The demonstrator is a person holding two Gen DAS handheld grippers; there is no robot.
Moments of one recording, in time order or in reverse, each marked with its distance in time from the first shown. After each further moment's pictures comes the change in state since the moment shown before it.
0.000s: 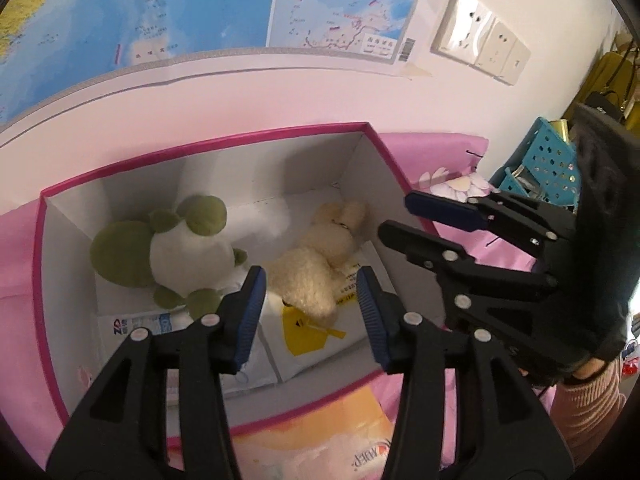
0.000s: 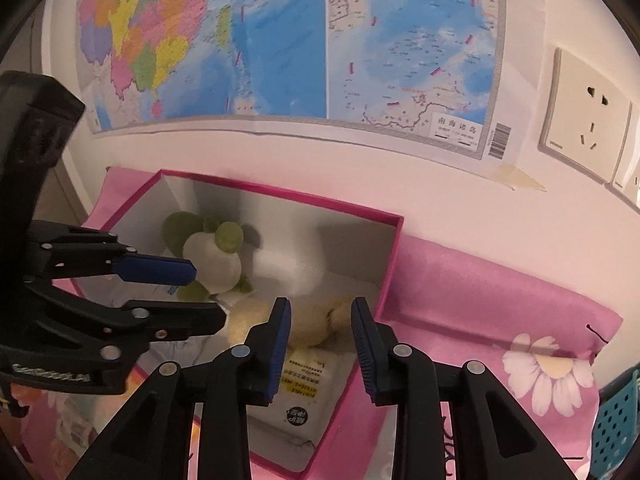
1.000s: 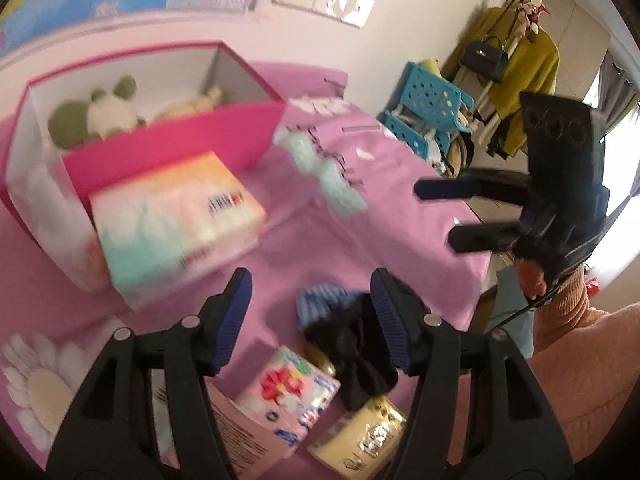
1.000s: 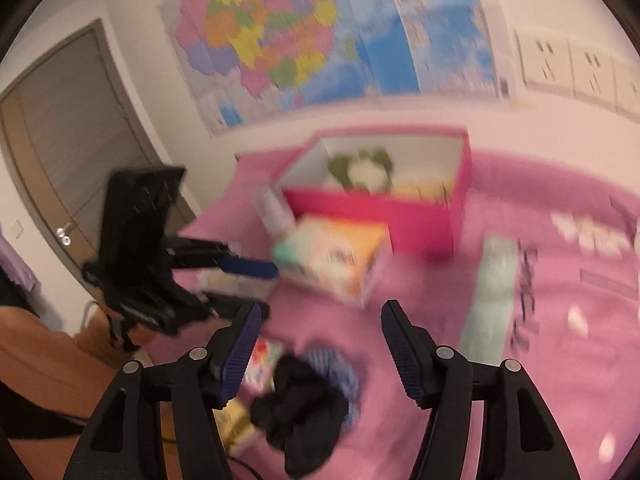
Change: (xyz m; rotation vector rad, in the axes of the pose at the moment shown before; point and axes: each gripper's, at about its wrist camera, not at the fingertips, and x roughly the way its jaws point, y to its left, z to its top) left arm -0.085 -0.042 -0.181 0.155 0.003 -0.324; right arm -0.165 0.050 -0.146 0.086 0.007 0.342
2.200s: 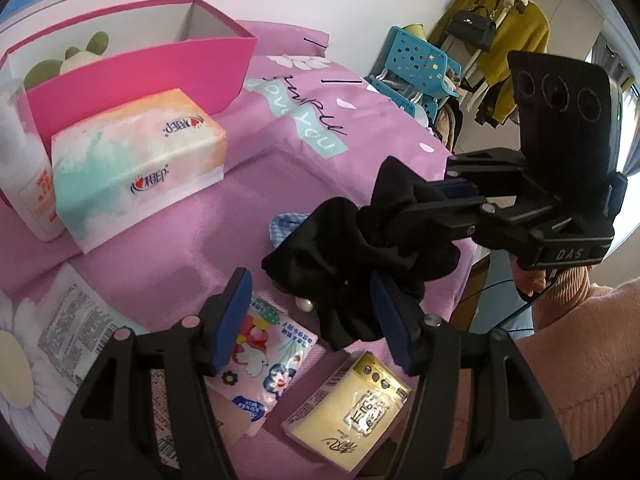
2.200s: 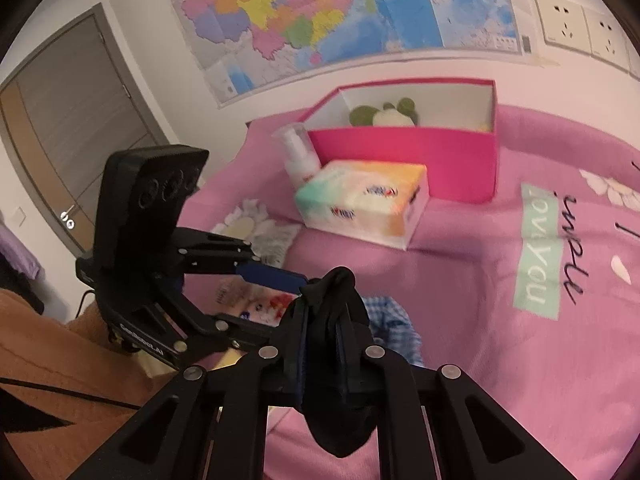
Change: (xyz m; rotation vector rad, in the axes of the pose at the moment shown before) left arm 0.021 -0.015 -0.032 0.035 0.077 -0.038; right arm 0.031 0.030 -0.034 -0.014 0.041 0.047
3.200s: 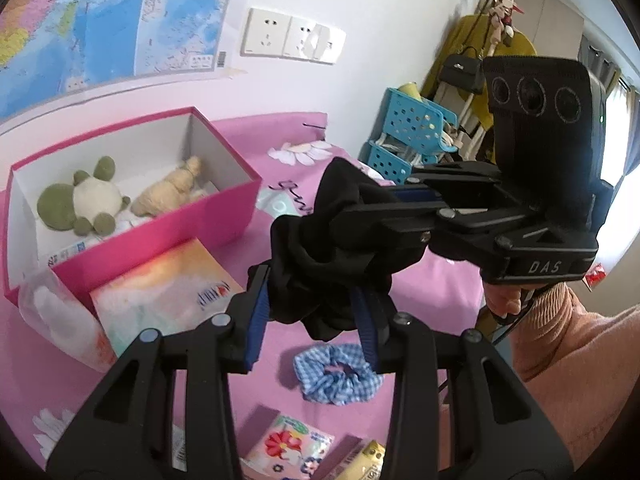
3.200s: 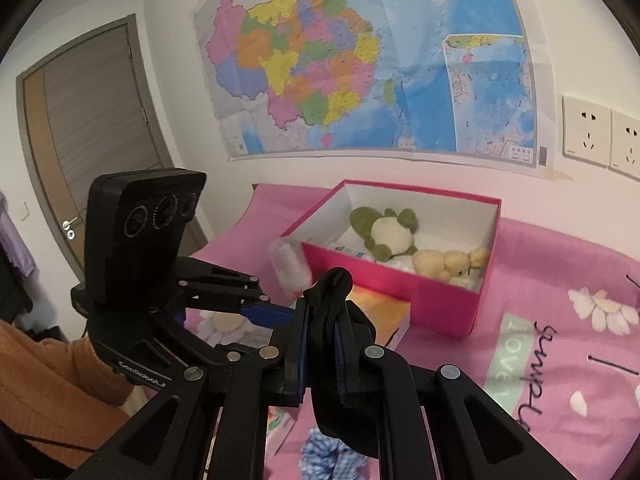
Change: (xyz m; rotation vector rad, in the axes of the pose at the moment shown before) left arm -0.041 -0.002 0.077 0.064 -0.200 0.043; right arm -0.020 -0.011 0.091 -0.122 -0.180 -0.016
